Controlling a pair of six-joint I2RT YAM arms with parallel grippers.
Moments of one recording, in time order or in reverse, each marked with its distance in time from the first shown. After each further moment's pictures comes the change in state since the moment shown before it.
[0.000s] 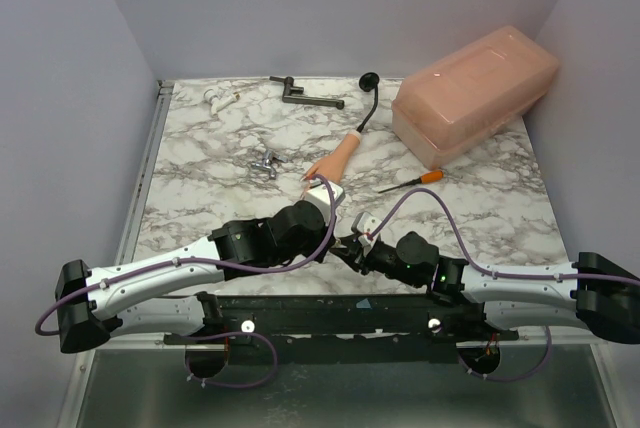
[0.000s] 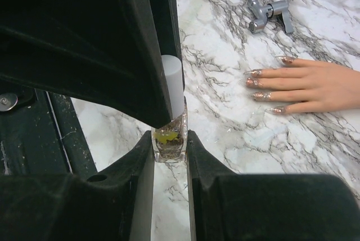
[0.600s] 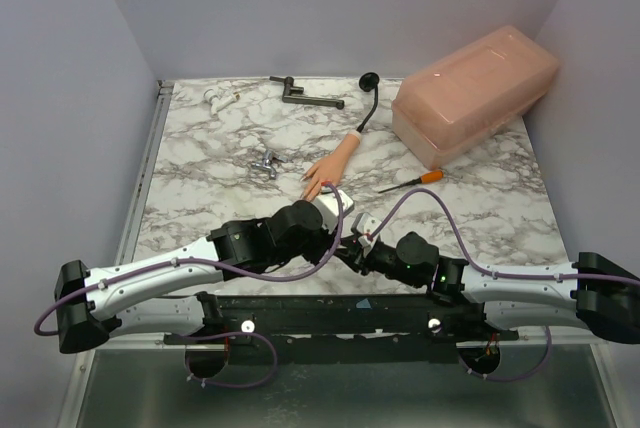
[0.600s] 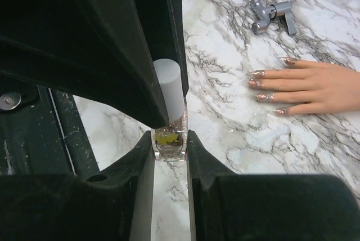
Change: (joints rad) left arm -0.004 -0.004 0.000 0.014 0.063 0.188; right arm 0.000 0.000 0.000 0.001 0.006 0.000
